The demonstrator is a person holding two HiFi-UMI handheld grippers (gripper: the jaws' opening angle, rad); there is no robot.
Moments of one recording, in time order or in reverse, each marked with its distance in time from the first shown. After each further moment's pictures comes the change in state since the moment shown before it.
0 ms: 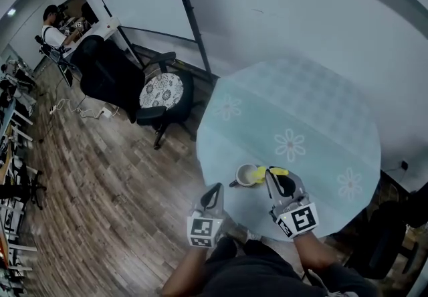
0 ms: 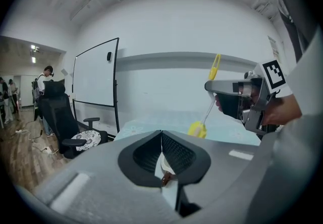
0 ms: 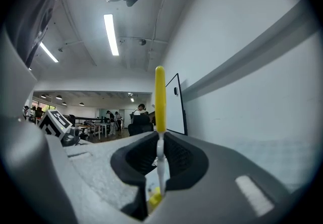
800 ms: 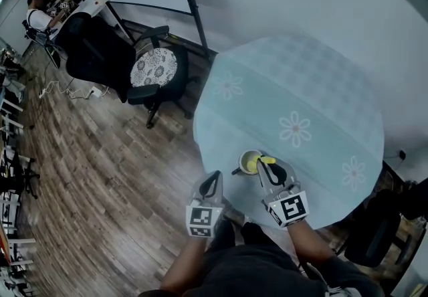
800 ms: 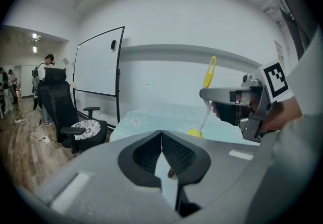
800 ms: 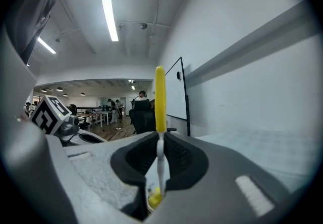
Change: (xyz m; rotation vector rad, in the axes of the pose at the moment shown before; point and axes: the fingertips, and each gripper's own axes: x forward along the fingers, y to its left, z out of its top) left arm 0.029 0.040 -0.045 -0.063 0.065 -0.010; right arm 0.060 0.018 -0.074 -0.027 0.153 0.009
